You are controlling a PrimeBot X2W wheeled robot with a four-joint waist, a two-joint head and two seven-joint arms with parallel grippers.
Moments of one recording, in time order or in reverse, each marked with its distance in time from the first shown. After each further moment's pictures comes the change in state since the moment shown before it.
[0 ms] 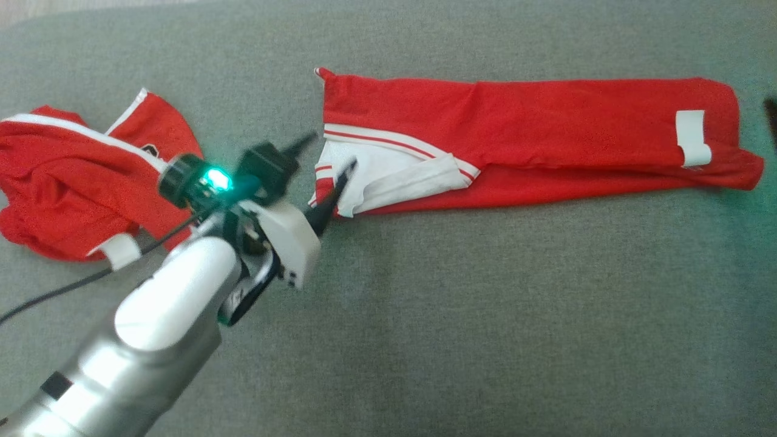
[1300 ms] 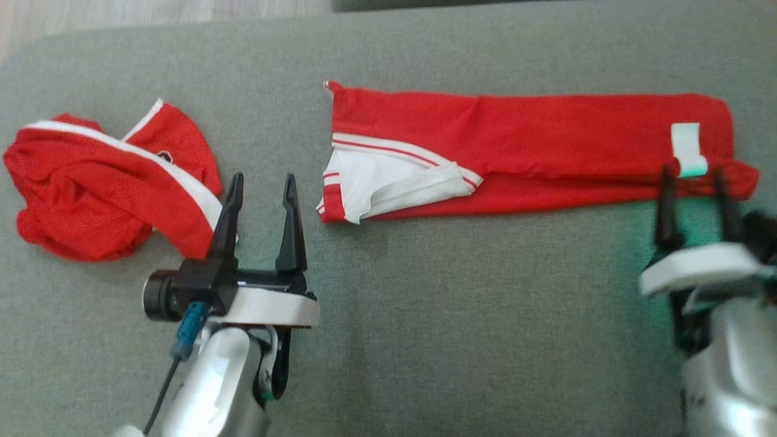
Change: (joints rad) left arm 0.444 -0.341 0.560 -0.037 0.257 0.126 -0.440; right arm 0.419 0.631 -0.631 -0.344 -0.695 0.000 -0.293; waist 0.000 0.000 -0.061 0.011
